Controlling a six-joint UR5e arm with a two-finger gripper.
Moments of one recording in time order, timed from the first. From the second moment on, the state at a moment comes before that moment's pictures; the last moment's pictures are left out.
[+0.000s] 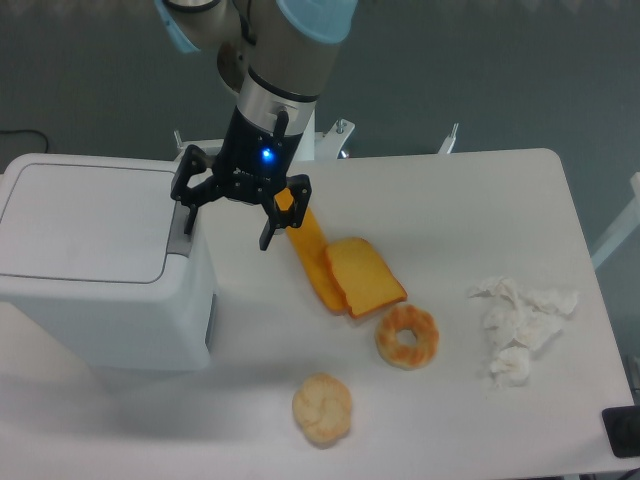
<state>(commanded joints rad) 2.41 -1.63 -1.66 -1.18 1.06 0.29</state>
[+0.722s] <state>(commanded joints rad) 2.41 -1.63 -1.66 -1.18 1.06 0.29</state>
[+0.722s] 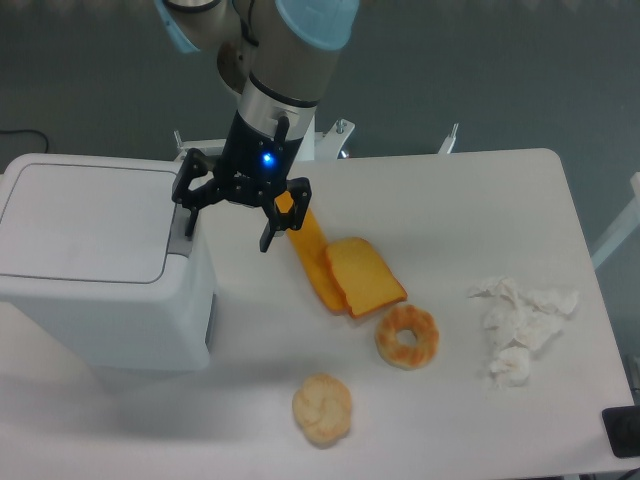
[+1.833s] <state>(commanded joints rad) 2.44 -1.62 -1.58 -1.17 1.06 0.34</state>
